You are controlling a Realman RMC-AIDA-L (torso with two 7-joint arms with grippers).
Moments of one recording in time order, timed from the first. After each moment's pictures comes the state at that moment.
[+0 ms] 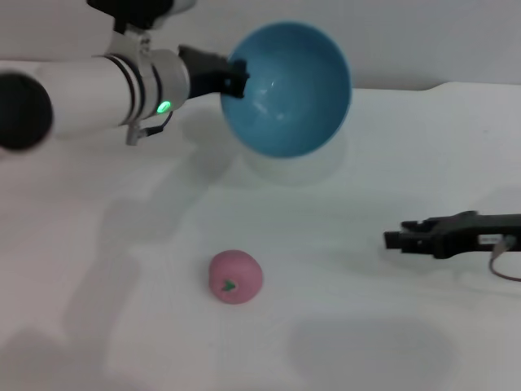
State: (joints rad) left arm -0.49 -2.06 1.69 1.09 -0.80 -0.43 0.52; right arm 0.45 2.07 -1.09 -0.81 -2.06 -1.28 2.00
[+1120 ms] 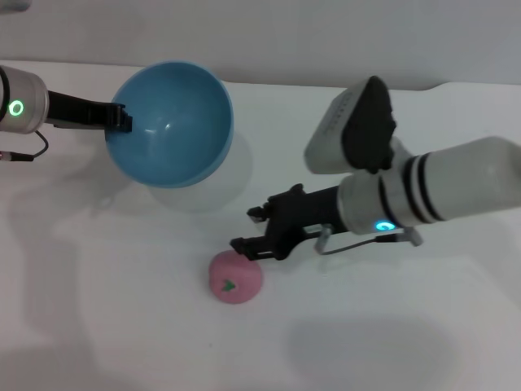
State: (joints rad) left arm -0.52 -2.04 1.03 1.10 -0.68 -1.14 0.52; right arm 0.76 2.09 -1.91 -0.71 -1.66 -0.80 1.93
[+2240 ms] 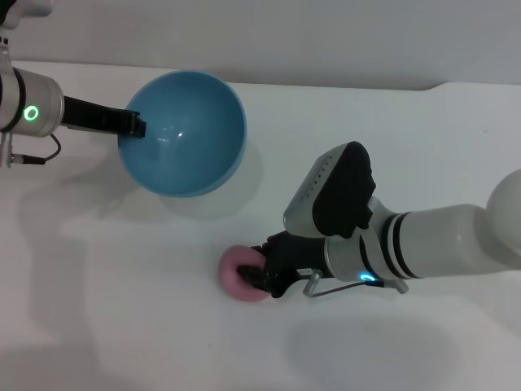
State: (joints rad) left arm -0.52 -2.05 1.06 1.09 -0.69 -1.14 0.56; right arm 0.72 2.09 -2.27 -0.68 -1.45 -0.50 1.93
